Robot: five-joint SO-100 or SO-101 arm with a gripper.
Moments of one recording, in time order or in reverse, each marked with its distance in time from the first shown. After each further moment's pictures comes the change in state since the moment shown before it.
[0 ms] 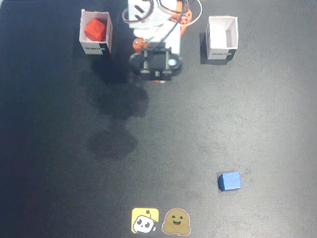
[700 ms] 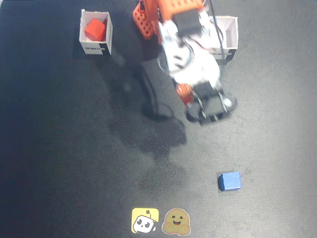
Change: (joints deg) arm -17.1 -38.5 -18.1 -17.8 5.3
